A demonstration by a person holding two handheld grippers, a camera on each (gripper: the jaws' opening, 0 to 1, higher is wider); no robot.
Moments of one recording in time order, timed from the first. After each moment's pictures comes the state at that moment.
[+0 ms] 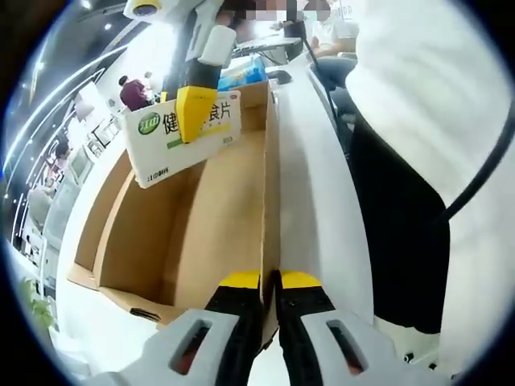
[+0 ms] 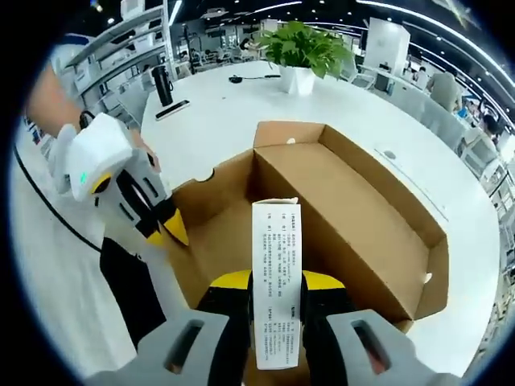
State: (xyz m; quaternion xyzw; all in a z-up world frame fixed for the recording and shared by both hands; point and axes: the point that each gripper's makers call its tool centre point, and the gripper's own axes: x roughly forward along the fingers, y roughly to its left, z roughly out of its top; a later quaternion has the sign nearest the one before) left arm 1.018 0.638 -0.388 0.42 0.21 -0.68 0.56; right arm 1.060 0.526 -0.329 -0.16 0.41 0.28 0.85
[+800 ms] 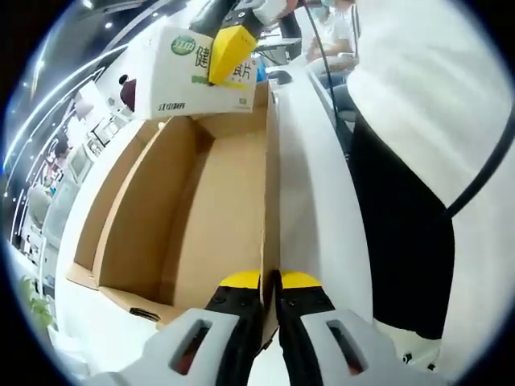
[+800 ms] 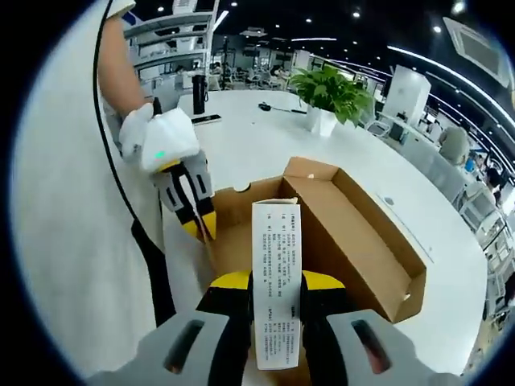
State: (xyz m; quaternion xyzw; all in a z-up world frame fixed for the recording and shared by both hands) left arm 1.018 0.638 -0.389 0.42 0.21 -0.68 0.56; right arm 1.015 0.530 -0.282 -0.19 0.31 0.33 0.87
